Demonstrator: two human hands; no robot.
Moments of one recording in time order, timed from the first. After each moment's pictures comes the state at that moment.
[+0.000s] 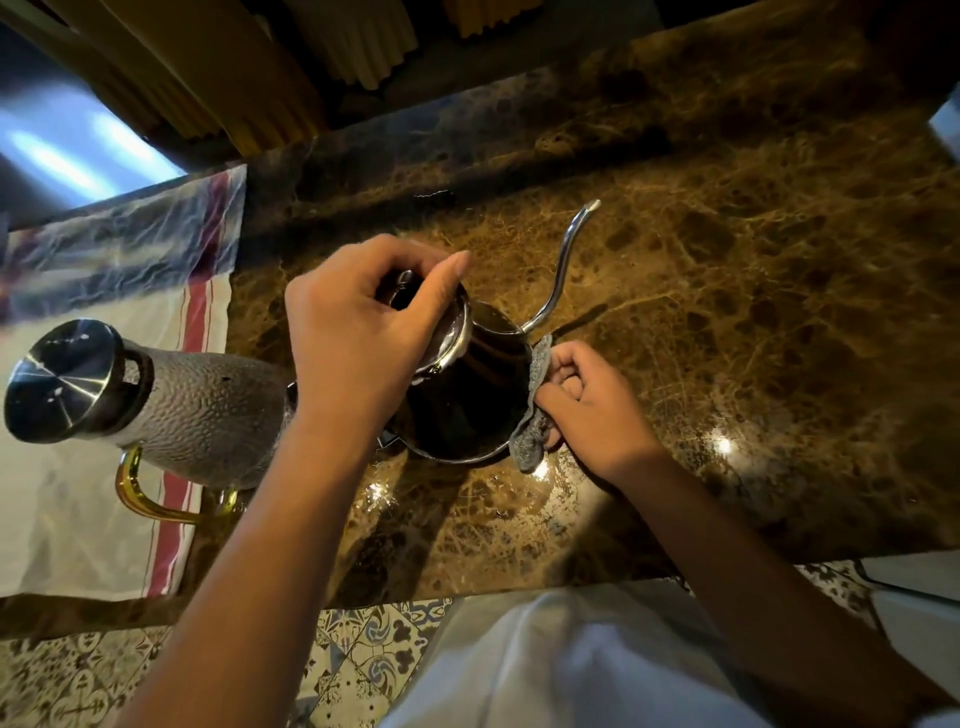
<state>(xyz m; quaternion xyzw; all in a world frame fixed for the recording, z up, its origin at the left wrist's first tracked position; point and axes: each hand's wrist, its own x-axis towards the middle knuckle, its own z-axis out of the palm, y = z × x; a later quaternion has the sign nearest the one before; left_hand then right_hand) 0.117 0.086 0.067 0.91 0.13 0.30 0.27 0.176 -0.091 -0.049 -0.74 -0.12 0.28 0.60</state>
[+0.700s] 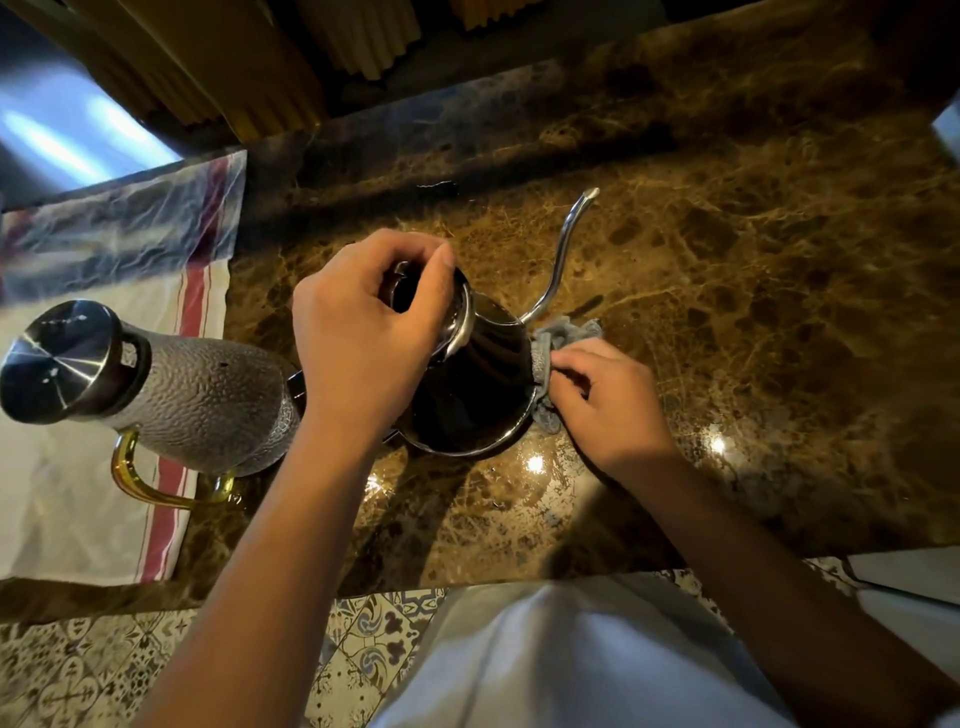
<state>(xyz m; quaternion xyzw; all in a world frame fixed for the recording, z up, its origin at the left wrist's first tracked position) 0.113 0.077 0.064 0.89 0.17 0.31 0.28 0.178 -0.097 -0.054 -0.85 -0.23 0.11 0.47</state>
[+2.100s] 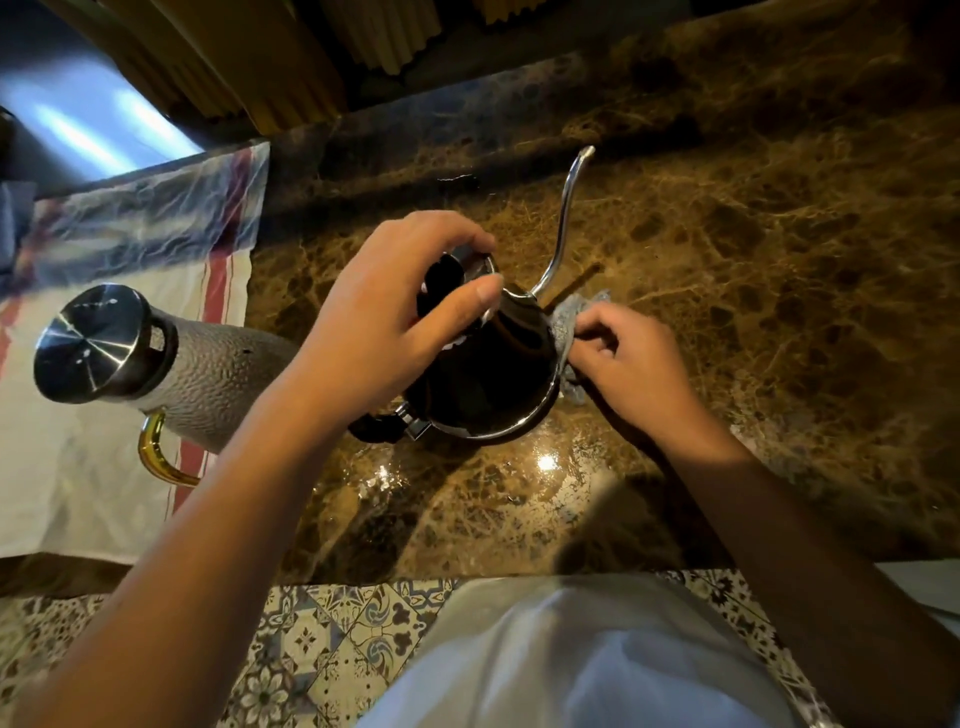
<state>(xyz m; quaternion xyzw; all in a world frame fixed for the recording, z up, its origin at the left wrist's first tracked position) 0.106 0.105 0.082 0.97 0.04 0.09 0.24 0.212 -0.087 -0.056 -0.82 -0.23 0.16 0.50</state>
